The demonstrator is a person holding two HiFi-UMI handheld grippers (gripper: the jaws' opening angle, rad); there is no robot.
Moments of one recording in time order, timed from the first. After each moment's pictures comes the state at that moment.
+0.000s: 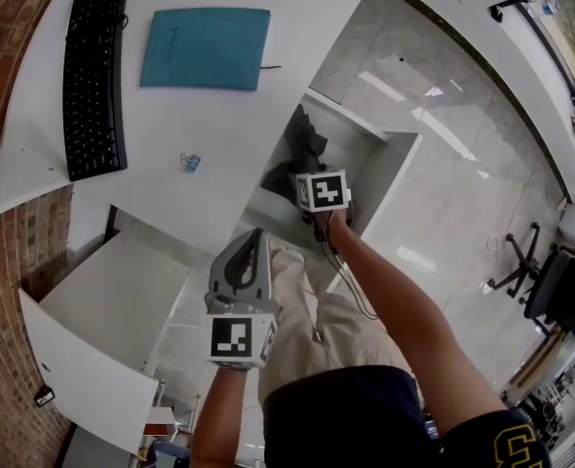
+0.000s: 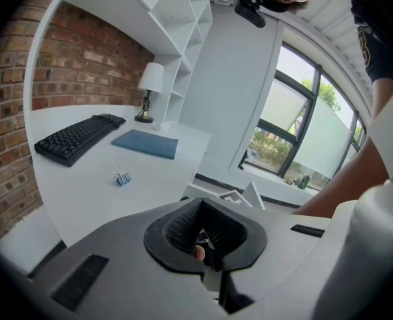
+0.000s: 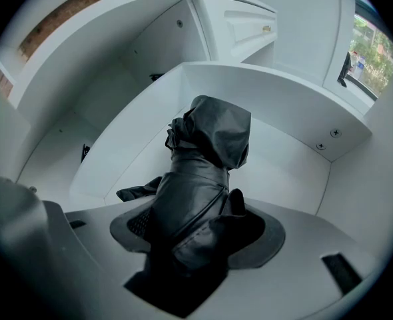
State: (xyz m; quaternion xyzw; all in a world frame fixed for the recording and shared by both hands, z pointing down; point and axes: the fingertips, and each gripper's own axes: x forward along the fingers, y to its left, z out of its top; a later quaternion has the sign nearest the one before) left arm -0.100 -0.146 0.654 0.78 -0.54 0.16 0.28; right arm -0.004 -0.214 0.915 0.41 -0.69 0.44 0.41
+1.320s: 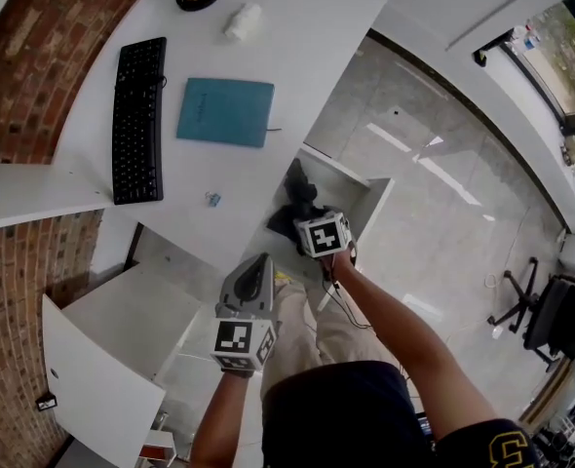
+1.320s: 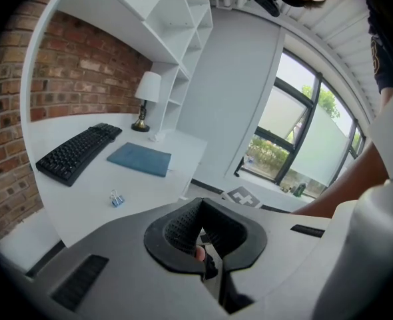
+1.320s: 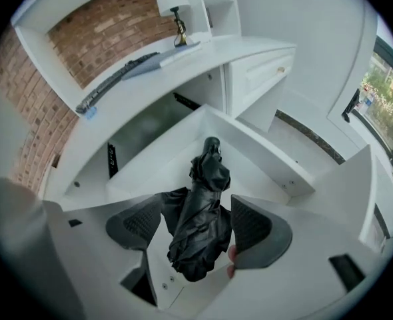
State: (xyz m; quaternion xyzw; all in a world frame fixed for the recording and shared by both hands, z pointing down) left arm -0.088 -0.152 0.592 0.78 -0.53 0.14 0.29; right arm 0.003 -0.195 0.819 0.37 -0.70 0.42 0.45
